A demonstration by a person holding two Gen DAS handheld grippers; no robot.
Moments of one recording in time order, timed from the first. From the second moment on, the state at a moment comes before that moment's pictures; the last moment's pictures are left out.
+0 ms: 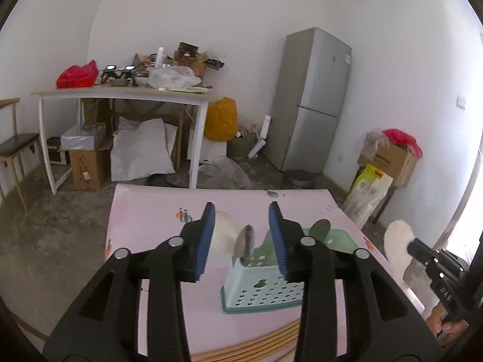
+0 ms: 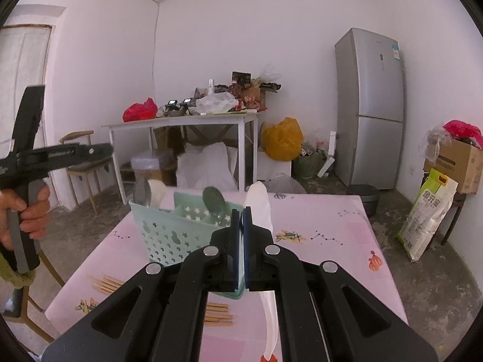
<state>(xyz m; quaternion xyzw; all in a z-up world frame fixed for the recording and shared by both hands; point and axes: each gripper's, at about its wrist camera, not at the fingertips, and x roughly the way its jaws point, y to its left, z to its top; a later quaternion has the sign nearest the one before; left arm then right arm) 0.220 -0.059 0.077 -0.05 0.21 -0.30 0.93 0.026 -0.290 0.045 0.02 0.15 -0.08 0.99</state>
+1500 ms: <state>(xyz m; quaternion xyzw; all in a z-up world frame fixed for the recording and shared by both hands) 0.213 -0.021 -0.013 -0.10 0.31 -0.25 0.91 0.160 -0.332 0.066 0.16 0.07 0.08 0.98</state>
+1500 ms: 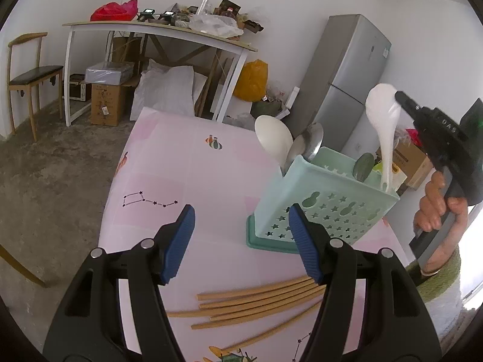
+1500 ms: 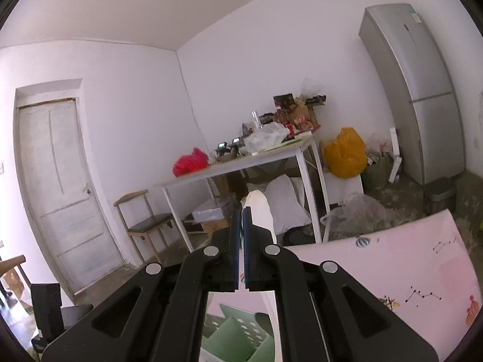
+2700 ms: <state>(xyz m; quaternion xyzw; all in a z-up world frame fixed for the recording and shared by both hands) 0.248 -0.084 -0.024 -0.14 0.32 -0.34 0.87 0.098 -0.394 -0.038 0.40 0.20 0.15 0.88</state>
